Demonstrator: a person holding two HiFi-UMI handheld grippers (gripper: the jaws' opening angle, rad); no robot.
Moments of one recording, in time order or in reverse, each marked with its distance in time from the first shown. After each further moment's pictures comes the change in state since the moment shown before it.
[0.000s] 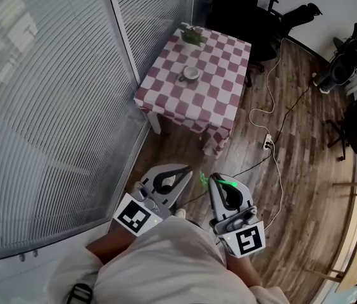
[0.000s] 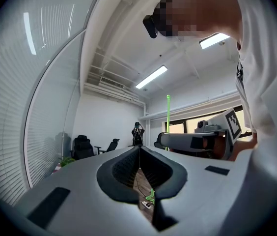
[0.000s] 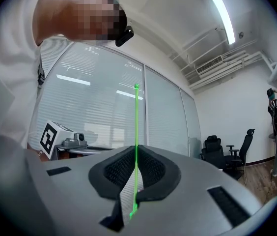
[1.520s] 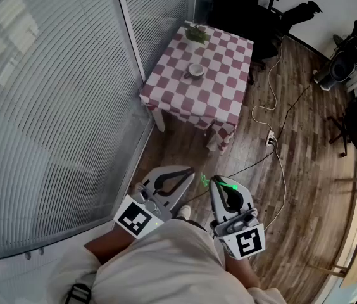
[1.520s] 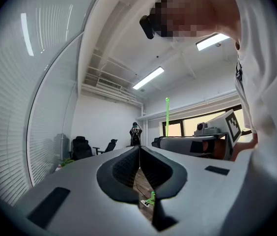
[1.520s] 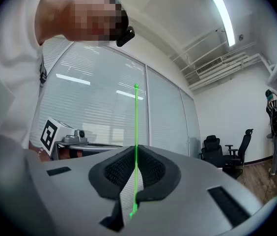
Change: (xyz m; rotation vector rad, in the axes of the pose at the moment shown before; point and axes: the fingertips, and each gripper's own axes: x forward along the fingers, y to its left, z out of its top) left arm -0.042 -0.013 0.010 0.020 0.020 -0.027; right arm -0.002 0.042 0.012 0.047 -0.016 -0.046
